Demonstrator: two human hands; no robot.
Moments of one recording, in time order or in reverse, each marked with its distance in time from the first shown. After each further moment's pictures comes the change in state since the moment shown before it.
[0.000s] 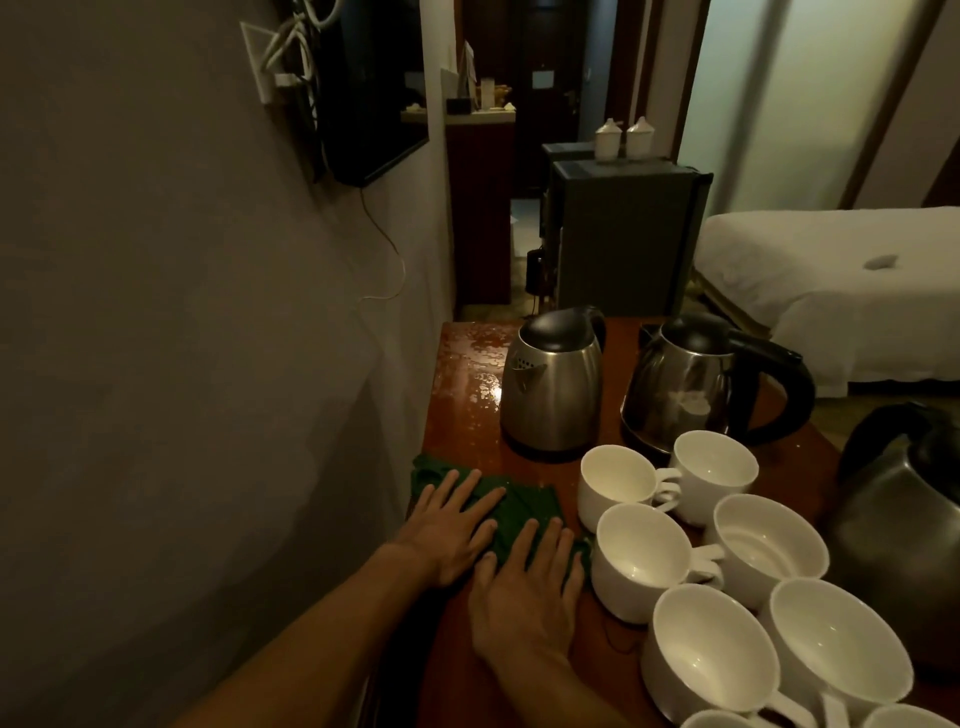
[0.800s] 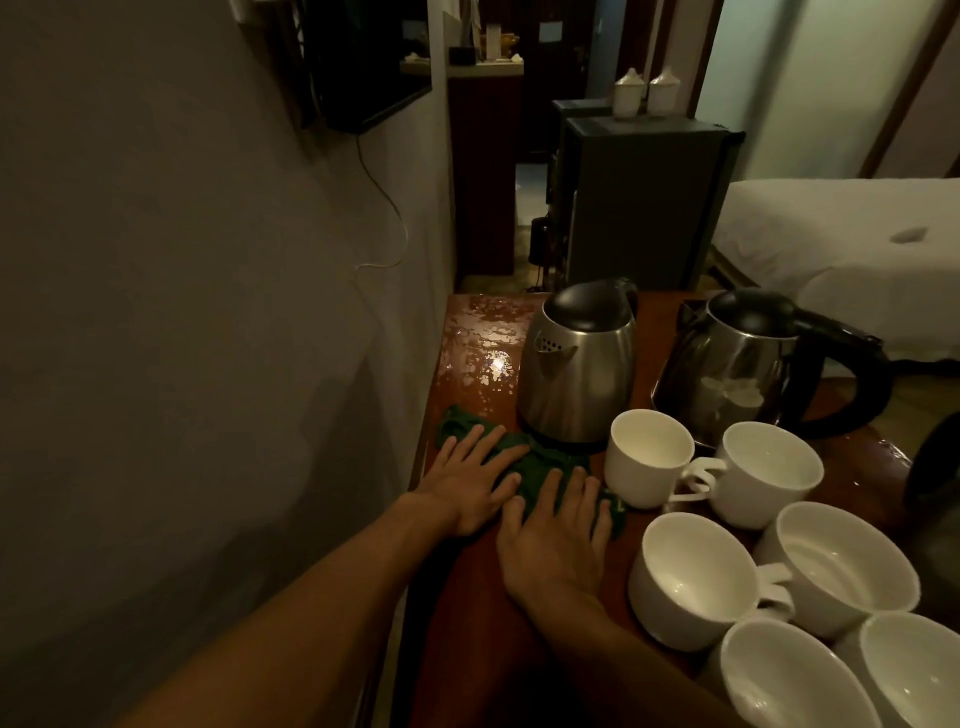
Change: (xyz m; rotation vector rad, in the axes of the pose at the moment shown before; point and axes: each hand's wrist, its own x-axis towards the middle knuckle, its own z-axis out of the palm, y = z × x) left_hand 0.058 -0.021 -0.010 -0.080 0.027 0.064; right_hand 0.066 -0.008 0.001 0.027 0.118 -0.002
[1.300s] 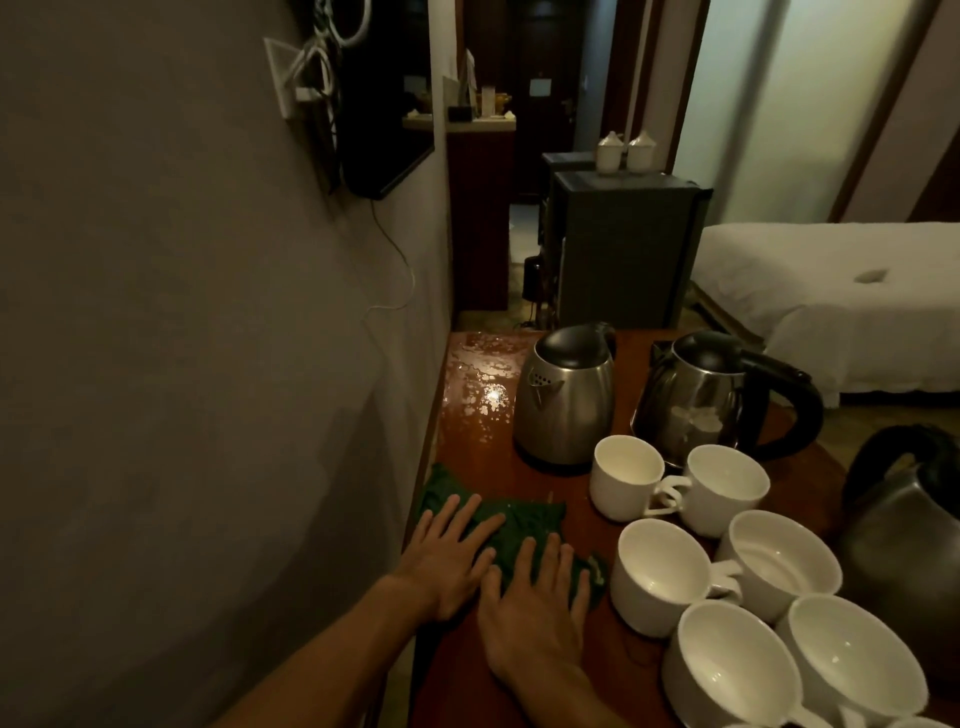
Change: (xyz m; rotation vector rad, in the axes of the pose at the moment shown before) left_hand -0.085 0.013 0.011 0.035 -0.047 -0.067; right_hand -0.073 -0.007 -0.017 -0.045 -0.233 0.005
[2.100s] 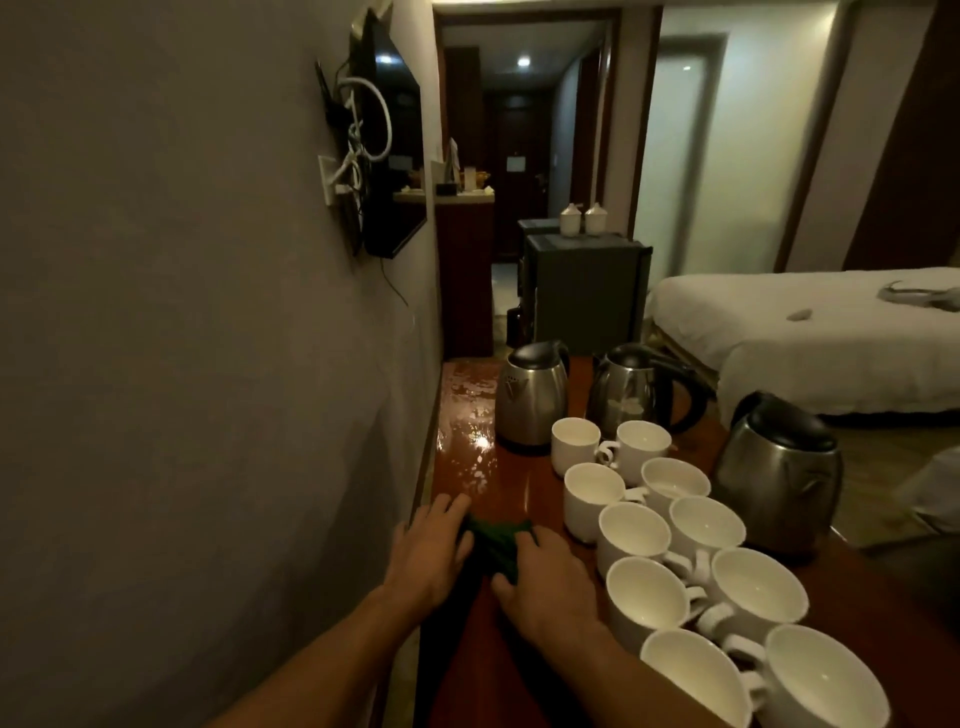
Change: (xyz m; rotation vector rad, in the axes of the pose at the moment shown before) left_hand -0.154 0.061 -0.016 -0.219 0.458 0.007; right_hand -0.133 0.052 -0.033 -0.054 0.190 -0.291
